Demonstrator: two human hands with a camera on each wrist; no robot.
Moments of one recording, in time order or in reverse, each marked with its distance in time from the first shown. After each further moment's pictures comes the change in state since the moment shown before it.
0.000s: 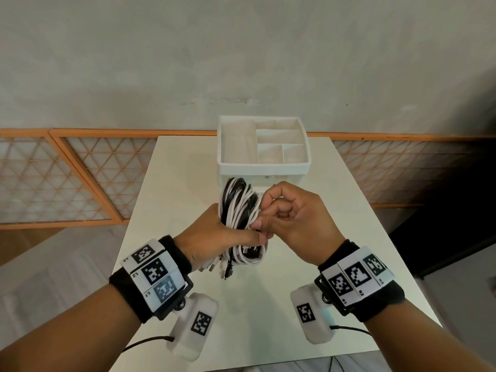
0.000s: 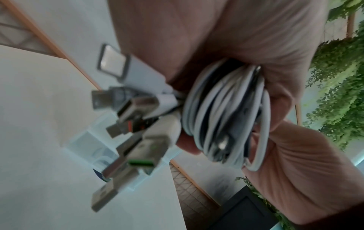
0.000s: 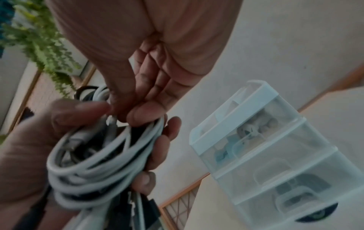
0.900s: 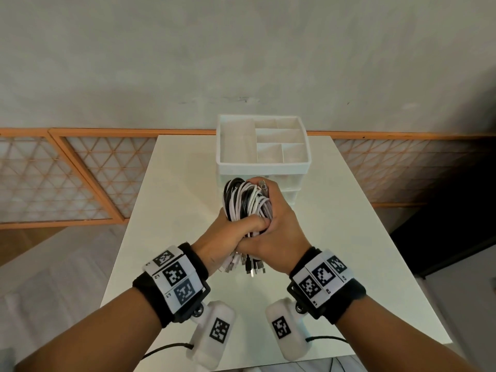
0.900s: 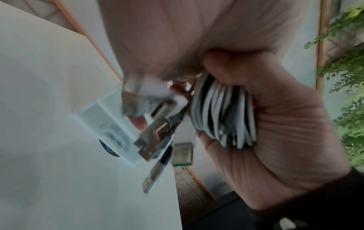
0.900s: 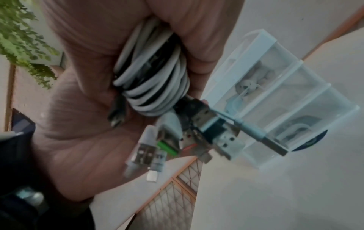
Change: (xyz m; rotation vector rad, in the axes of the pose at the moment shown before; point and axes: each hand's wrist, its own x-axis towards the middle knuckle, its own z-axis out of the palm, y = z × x) left_hand 0.010 -0.002 0.023 -0.097 0.152 -0.126; right_hand 0.004 0.021 0.030 -0.047 0.046 0.036
